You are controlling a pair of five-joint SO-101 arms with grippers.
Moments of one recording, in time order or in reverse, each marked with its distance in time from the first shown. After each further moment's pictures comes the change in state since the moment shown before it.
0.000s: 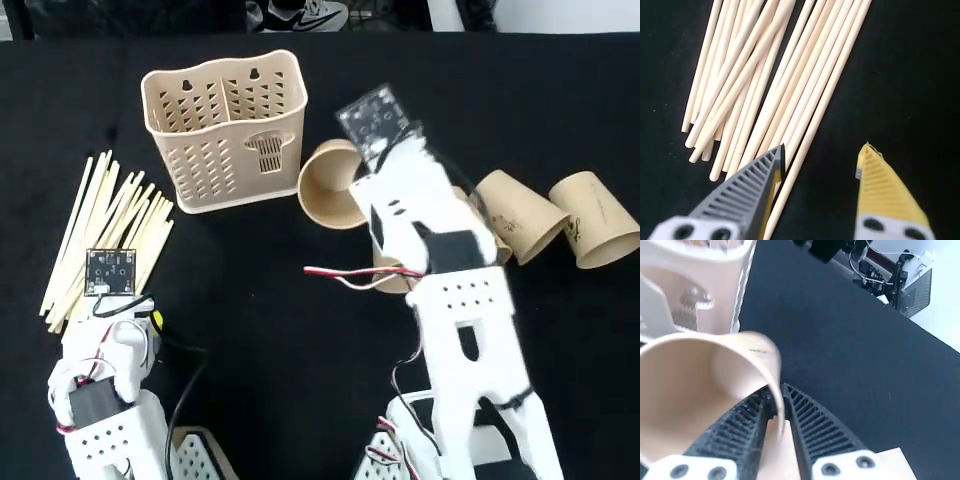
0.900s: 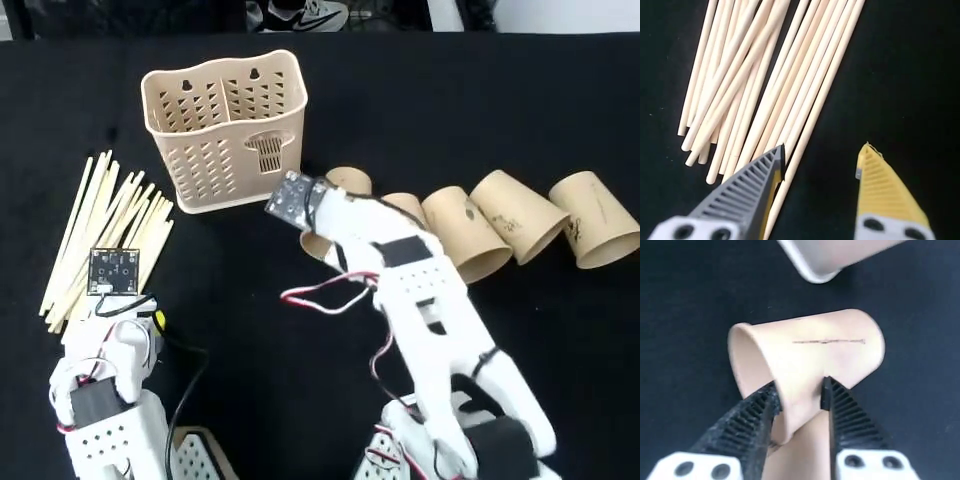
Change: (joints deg) left arm 1.1 0.0 -0.1 0.0 0.1; right arm -6.1 13.5 15.2 -10.1 27.0
